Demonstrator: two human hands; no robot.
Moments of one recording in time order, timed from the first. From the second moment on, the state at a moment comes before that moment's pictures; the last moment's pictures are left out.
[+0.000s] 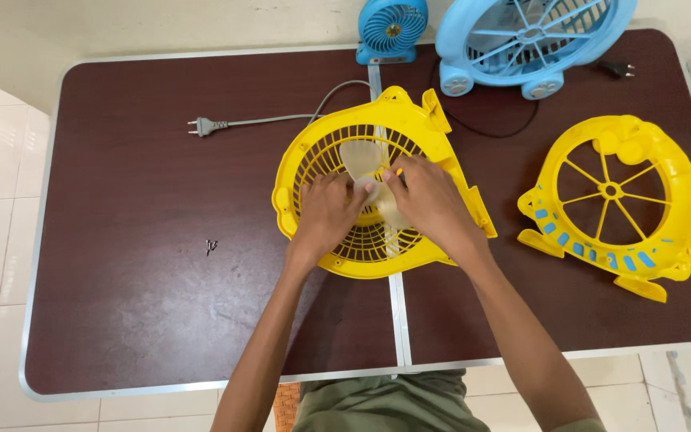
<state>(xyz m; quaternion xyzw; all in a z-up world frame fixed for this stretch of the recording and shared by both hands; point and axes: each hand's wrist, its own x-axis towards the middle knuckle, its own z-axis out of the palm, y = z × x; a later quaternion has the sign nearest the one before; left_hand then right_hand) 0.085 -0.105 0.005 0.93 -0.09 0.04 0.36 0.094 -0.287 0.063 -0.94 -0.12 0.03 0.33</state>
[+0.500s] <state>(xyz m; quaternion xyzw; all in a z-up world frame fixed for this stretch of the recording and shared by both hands) 0.090 -0.103 0.001 0.89 -0.07 0.01 0.44 0.136 -0.289 0.020 -0.93 -0.13 0.16 0.32</state>
